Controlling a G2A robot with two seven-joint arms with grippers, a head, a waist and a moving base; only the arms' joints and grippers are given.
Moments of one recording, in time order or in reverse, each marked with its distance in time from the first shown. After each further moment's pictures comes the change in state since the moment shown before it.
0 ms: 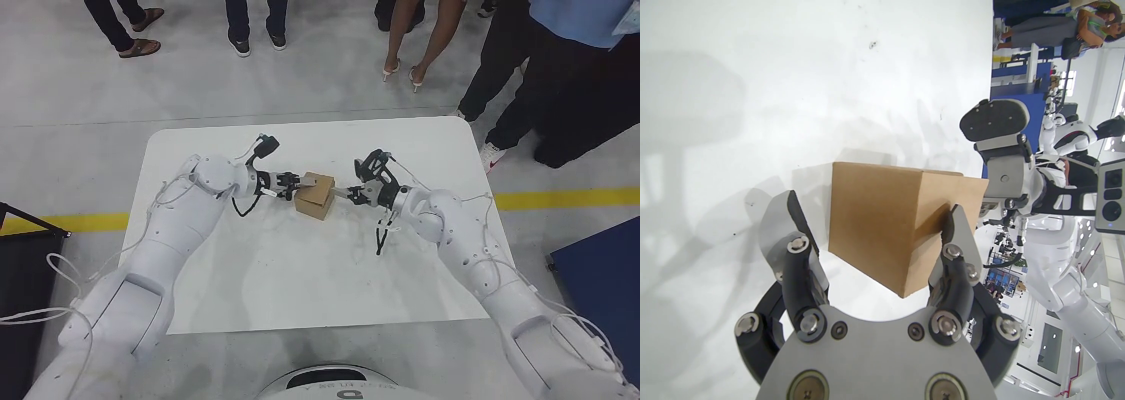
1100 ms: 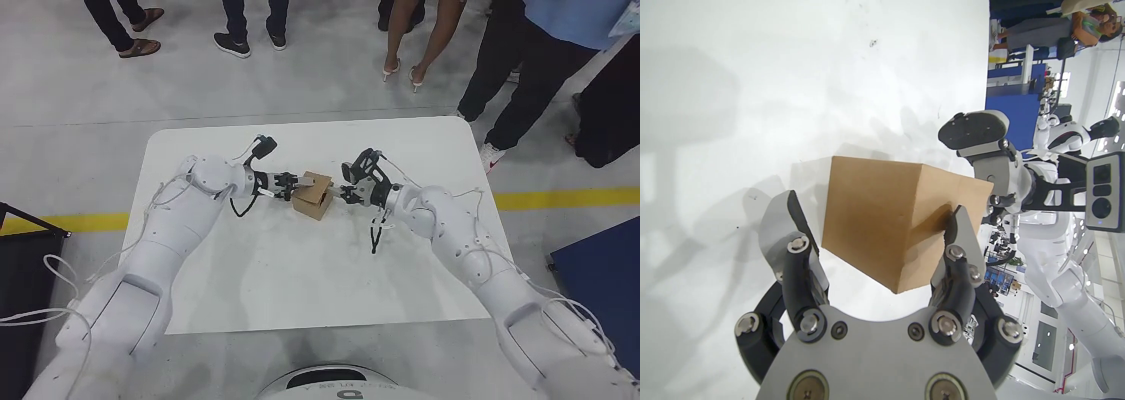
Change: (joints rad) left arm 0.001 0.008 -0.002 0.004 -0.019 -0.008 -0.009; right arm 0.083 -0.027 -0.103 0.110 0.063 -0.024 -0.020
